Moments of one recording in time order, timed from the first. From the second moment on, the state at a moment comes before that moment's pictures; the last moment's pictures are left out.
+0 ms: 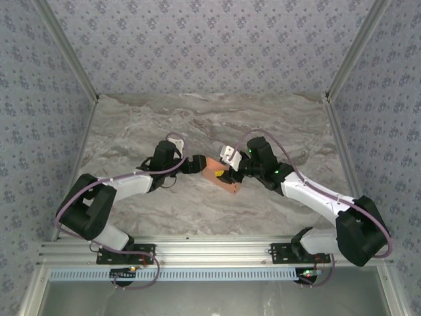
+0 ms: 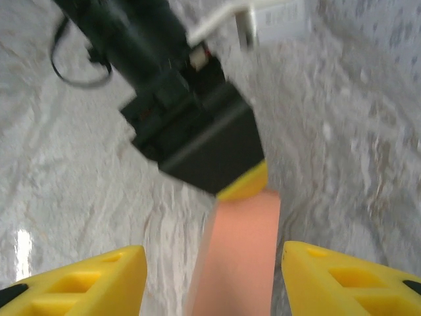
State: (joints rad) left arm -0.54 1.52 0.66 0.25 0.25 -0.56; right arm 0.63 1.29 0.75 -0.05 -0.42 -0.47
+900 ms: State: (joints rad) left arm -0.45 1.21 0.57 -0.02 0.10 -0.57; right arm 0.88 1.46 0.79 -0.14 0.05 -1.06
